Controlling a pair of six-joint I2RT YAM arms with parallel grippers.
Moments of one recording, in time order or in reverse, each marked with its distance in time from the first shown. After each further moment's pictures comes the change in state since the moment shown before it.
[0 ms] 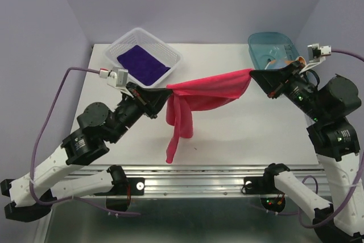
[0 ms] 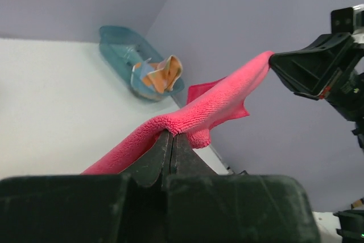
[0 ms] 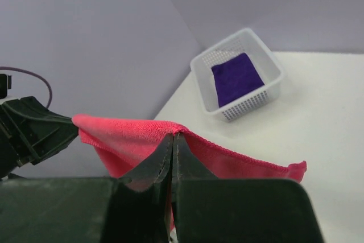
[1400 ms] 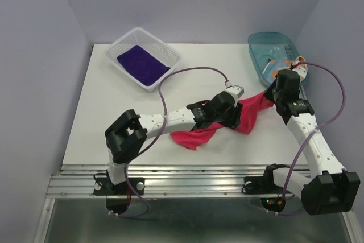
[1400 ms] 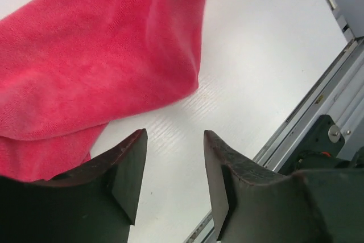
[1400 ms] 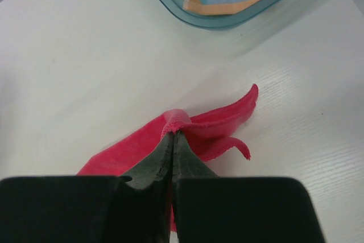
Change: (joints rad) left arm -0.047 1.141 0.346 0.079 0.316 0.051; right arm -0.198 0.289 -0.354 -0.018 0.670 -0.039
